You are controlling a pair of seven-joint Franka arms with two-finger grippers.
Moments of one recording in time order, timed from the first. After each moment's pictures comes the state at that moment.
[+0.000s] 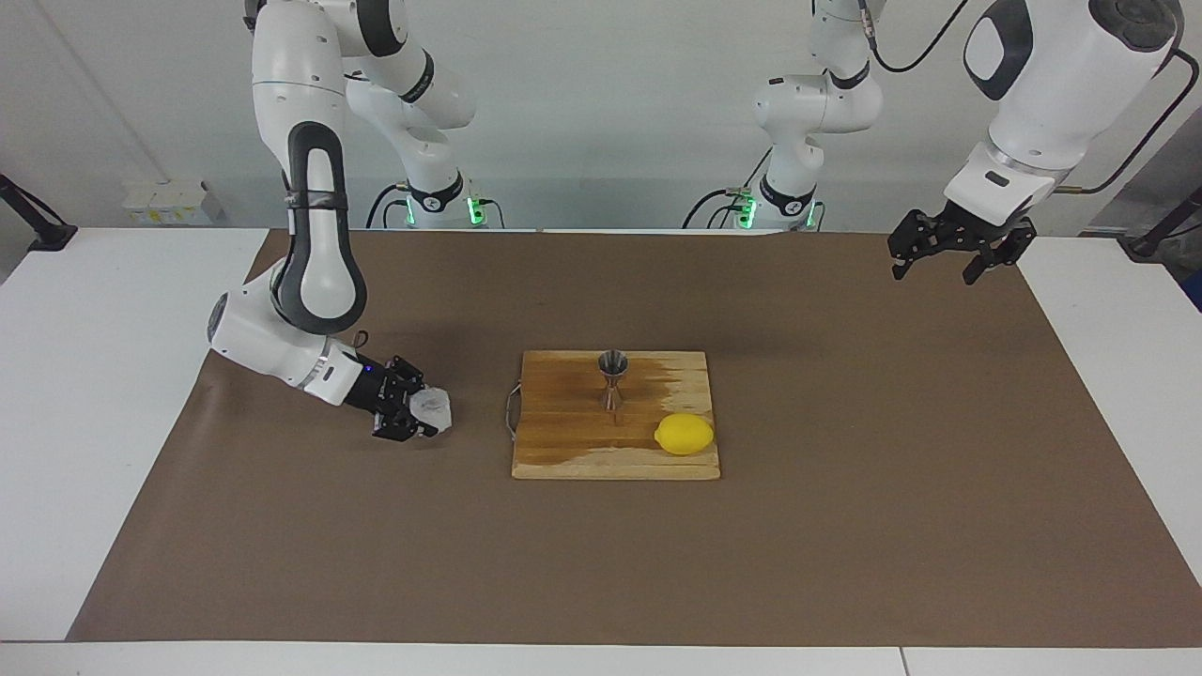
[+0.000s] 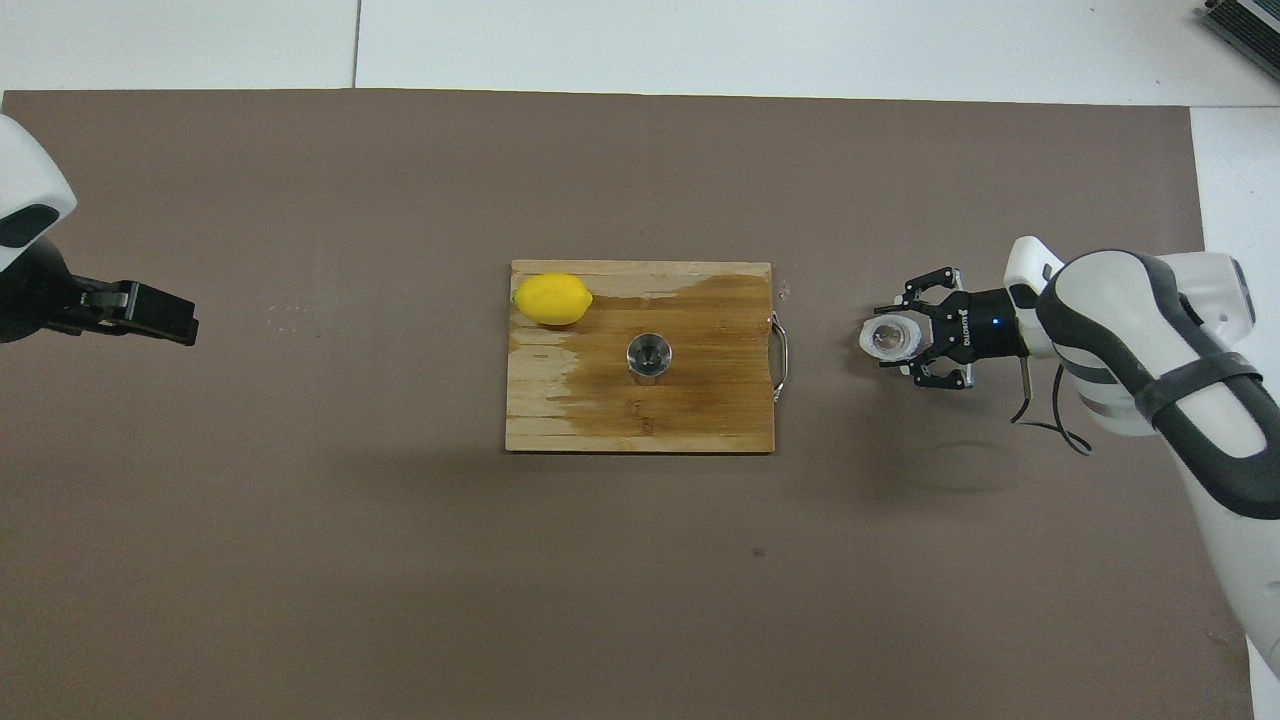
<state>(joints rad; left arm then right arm) -0.09 0.00 0.00 -1.62 0.00 1.60 0.07 -0.11 0.39 0.03 -1.96 0.85 2.13 -2.31</state>
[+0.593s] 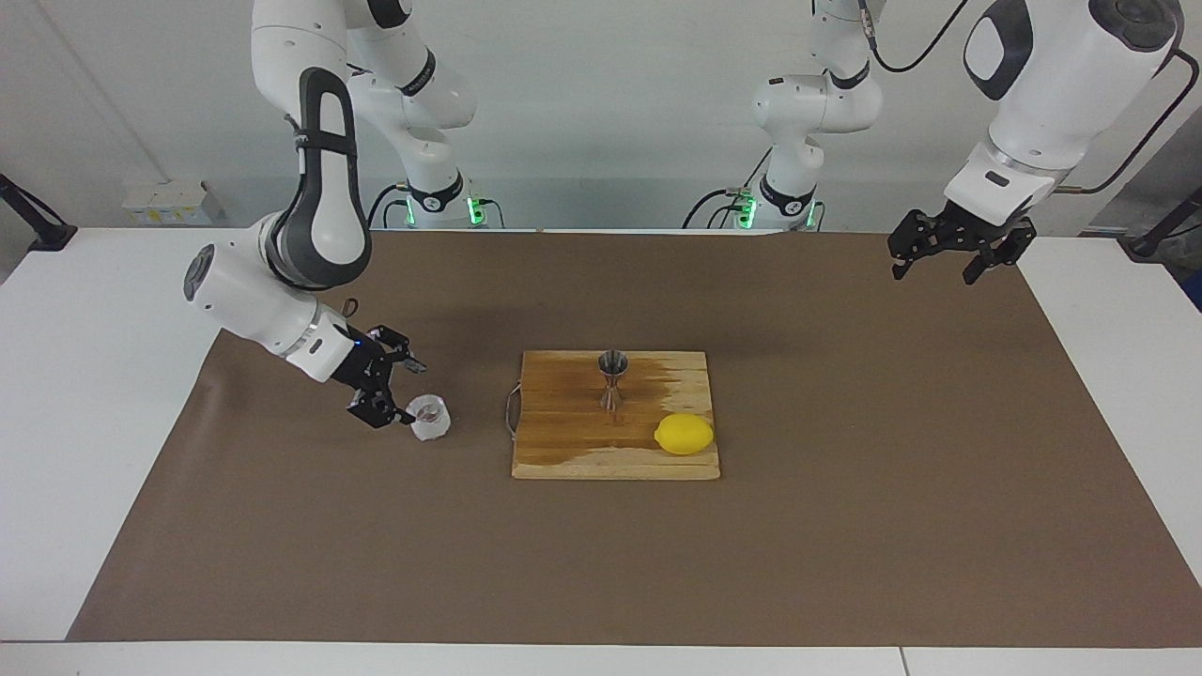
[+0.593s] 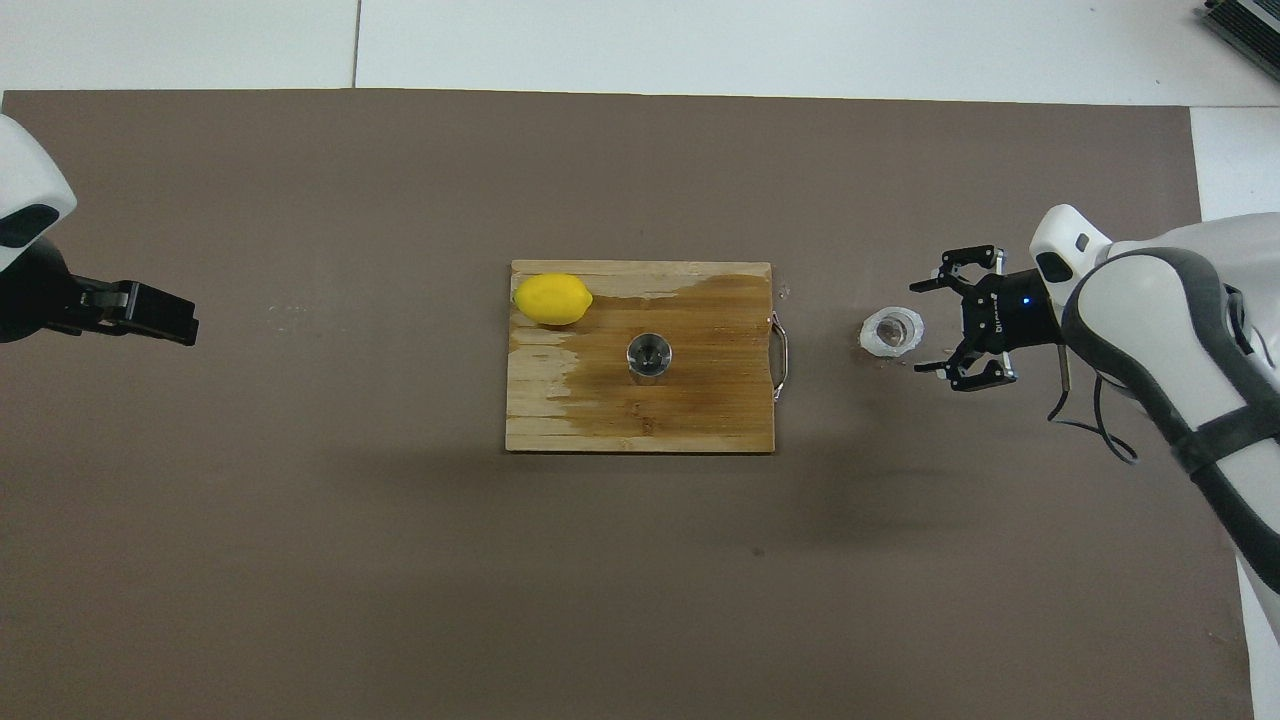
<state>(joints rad) -0.09 0.00 0.00 -1.62 0.00 1.60 0.07 -0.09 0.23 0.04 -1.95 0.59 2.06 -1.88</state>
